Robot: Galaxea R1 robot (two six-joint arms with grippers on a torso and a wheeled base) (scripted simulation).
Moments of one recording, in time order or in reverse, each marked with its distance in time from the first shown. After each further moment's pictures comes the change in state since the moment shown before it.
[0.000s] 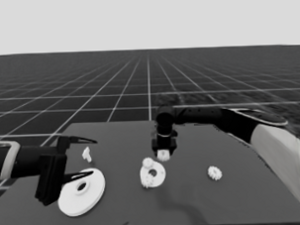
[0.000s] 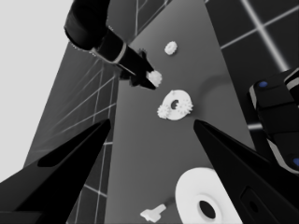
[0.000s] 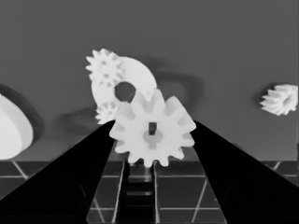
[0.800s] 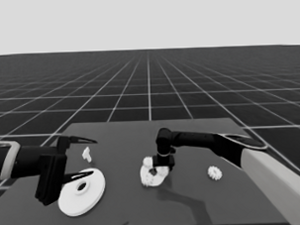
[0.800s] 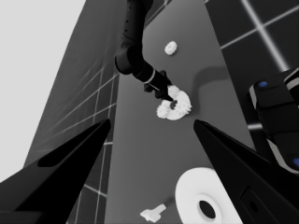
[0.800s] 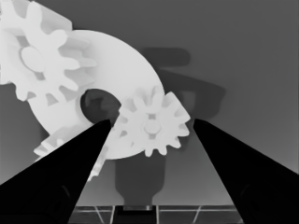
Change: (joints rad) left arm 0.000 0.000 0.000 0.000 0.000 0.000; right arm -0.244 0.039 -0.144 -0.205 0.068 -0.088
